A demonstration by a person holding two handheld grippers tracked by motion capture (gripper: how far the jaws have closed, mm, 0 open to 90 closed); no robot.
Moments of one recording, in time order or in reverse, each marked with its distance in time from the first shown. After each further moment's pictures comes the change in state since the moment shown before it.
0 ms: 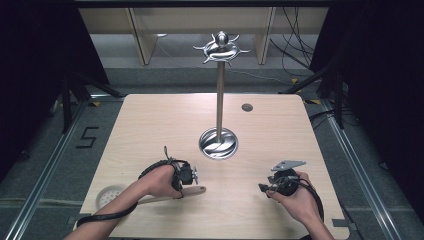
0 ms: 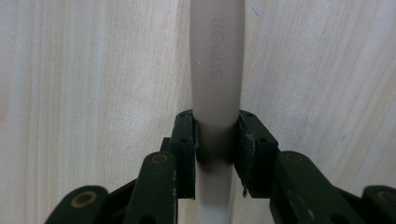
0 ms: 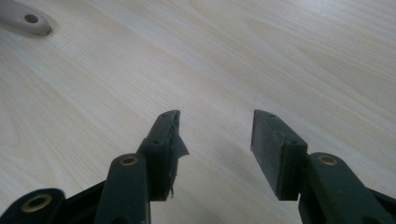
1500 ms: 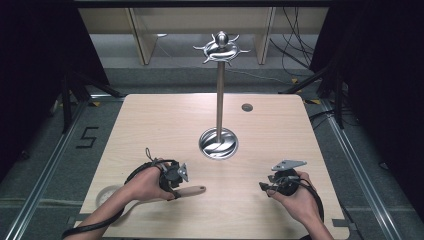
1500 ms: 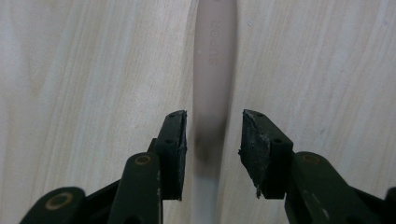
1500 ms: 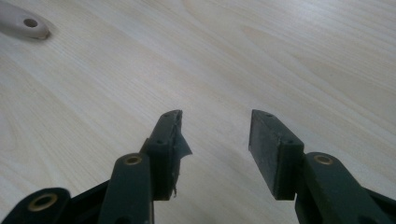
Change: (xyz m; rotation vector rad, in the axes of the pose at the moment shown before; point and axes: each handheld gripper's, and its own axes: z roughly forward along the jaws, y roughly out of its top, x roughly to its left) left arm -0.004 -0.028 -0.017 -0.162 0.048 -0.039; right arm 0.000 0.000 0.000 -0.035 -0.025 -0.025
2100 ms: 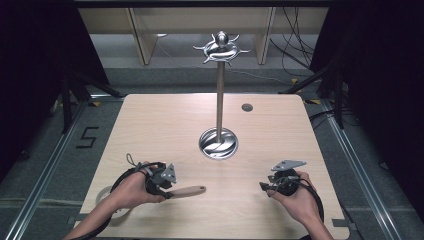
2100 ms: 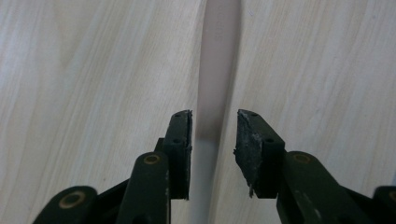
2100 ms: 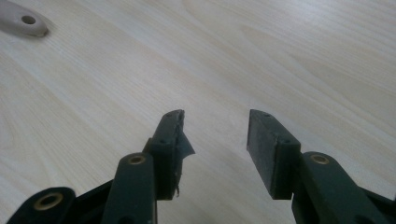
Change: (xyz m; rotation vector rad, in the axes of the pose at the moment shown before) left arm -0.008 -0.028 -0.014 -0.104 0.058 -0.024; right arm 0.001 0.001 -0.003 0.017 -0.002 0.001
